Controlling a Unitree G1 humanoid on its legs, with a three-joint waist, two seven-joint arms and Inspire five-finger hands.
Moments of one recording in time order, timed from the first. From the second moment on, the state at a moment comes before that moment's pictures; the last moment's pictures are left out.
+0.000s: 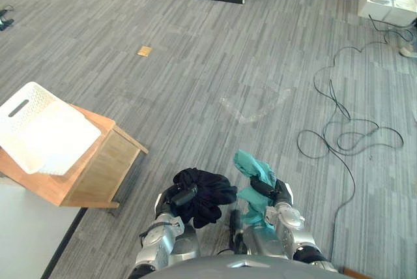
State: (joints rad) left arm 0.12 0.00 -0.07 0.68 -0.44 -0.13 0.06; right arm -0.09 -0.04 0.03 0.81 0.16 -0.05 -0.16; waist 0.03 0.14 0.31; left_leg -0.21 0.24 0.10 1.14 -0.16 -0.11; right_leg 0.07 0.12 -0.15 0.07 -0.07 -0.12
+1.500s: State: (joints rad) left arm 0.25 -0.05 -0.11 0.45 -0.47 -0.15 0.15; right arm -0.22 -0.05 0.15 0.64 -0.03 -0.04 -0.18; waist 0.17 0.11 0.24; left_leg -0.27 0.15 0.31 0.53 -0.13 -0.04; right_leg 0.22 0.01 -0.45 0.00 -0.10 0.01
